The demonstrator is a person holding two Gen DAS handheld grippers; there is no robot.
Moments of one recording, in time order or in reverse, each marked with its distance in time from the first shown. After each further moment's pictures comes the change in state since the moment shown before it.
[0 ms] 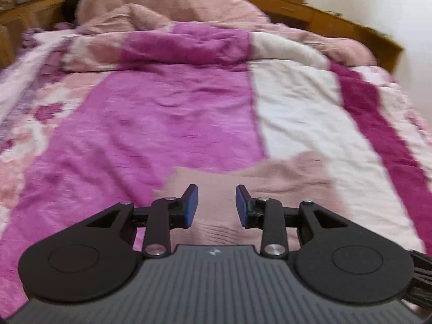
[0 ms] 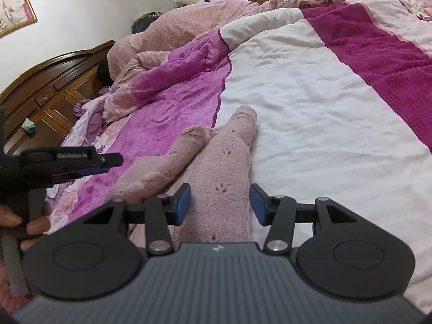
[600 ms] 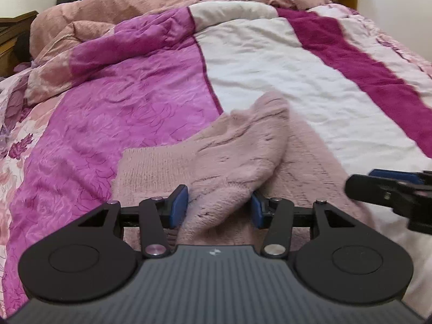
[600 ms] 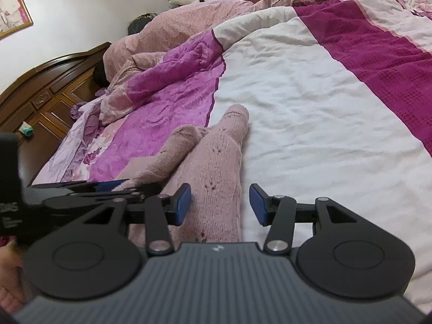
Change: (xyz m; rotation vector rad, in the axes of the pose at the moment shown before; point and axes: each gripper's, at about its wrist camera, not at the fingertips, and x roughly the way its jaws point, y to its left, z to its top) left arm 0.034 -0.054 -0.042 0.302 0.071 0.019; right arm -0.001 -0.008 -0.002 0.015 0.003 -0.010
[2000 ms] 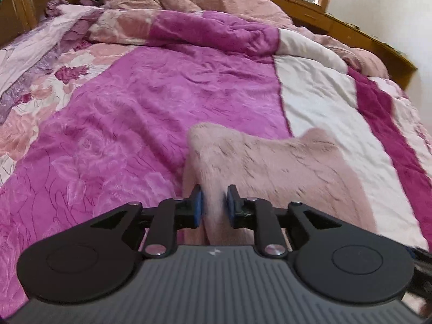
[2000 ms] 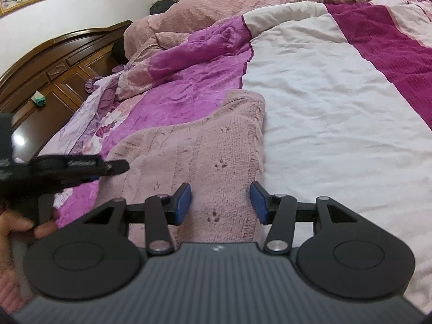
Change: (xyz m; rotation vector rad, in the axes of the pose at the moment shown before) left arm -0.029 0.095 -0.039 -0.430 -0.059 0.007; right arm 0.006 0.029 -0.016 -0.105 0.050 0.045
